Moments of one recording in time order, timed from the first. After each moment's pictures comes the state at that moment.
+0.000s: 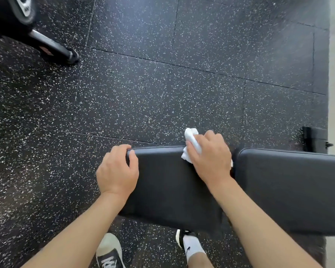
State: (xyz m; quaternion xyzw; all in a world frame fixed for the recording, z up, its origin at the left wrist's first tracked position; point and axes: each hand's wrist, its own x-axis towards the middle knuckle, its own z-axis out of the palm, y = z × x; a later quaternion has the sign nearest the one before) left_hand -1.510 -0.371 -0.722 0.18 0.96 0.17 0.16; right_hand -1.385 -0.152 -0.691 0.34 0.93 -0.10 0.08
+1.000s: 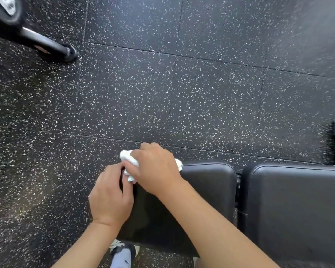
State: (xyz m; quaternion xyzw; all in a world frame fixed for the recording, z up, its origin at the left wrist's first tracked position) left_hand -1.516 -0.373 -0.726 0.19 0.95 0.18 0.17; right_hand -1.498 -0.215 -0.708 0.19 0.92 -0.33 0.13
